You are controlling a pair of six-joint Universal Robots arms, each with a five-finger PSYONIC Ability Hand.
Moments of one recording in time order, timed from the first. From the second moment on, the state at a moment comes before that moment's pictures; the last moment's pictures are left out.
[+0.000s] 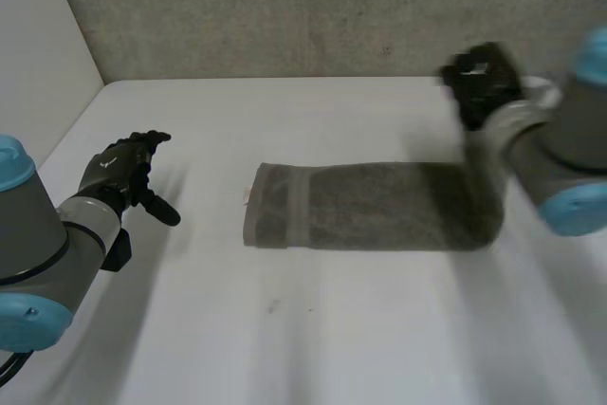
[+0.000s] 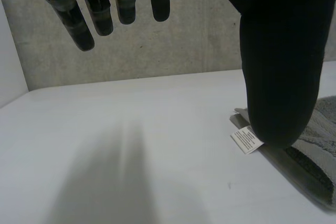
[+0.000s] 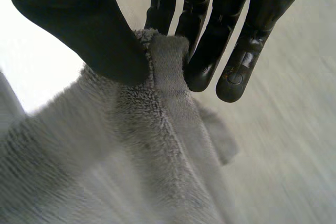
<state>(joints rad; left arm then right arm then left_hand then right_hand) 4.46 -1.88 -1.74 3.40 -1.57 2.96 1.90 -1.00 1.15 -0.13 1.43 2.45 0.18 0.17 0.17 0.17 0.03 0.95 1.17 1.19 1.19 0.98</state>
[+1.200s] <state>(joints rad) 4.13 -2.34 -1.27 3.40 -1.57 3.40 1.86 -1.00 1.60 -0.23 1.41 2.93 0.18 0.19 0.19 0.19 0.03 0.92 1.16 1.15 1.15 0.93</state>
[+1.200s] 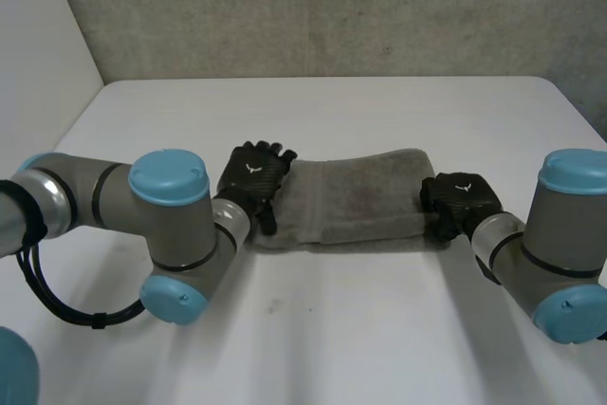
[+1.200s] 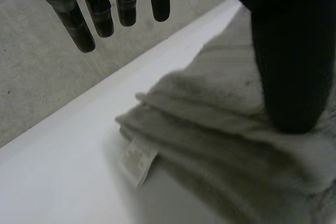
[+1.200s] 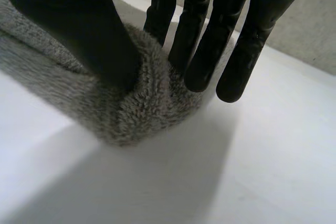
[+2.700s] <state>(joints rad) 4.14 -2.31 -1.31 3.27 -1.58 2.98 2.07 -0.71 1.10 -0.07 1.33 3.16 0.18 0.19 0.19 0.19 0.03 0.21 0.22 0.21 0.24 0.05</state>
